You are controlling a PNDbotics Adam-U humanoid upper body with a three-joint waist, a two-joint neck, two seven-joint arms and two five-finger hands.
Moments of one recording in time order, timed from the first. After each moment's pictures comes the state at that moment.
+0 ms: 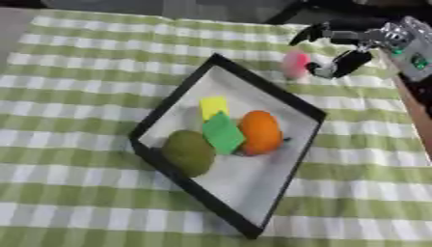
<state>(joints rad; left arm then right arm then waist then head) -0.17 0.33 0.08 -1.95 0.31 -0.11 0.43 -0.88 -0.75 0.25 -0.94 0.46 -0.58 0.60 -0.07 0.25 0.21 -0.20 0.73</state>
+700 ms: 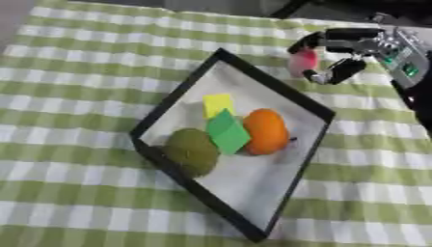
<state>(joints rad) -0.17 0.33 0.08 -1.95 0.31 -0.11 0.43 -0.88 -0.73 0.22 -0.89 0.55 -0.60 0.58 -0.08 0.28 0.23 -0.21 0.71</state>
